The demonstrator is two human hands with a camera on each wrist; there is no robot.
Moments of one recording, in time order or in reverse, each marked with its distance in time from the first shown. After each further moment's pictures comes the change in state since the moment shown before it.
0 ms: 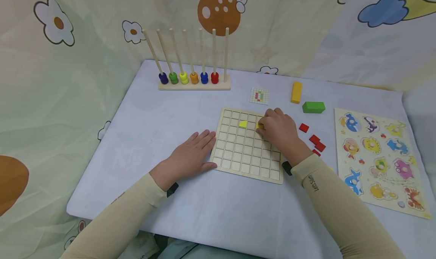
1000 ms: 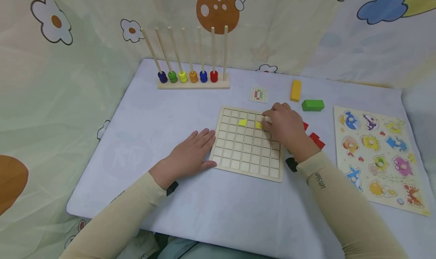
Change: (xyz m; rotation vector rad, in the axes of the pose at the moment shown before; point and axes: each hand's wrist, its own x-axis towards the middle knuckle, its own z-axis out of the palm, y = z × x) left_hand 0.000 0.000 -0.002 0.021 -0.009 0.000; right_hand -0.002 0.018 -0.010 0.064 -0.001 0.033
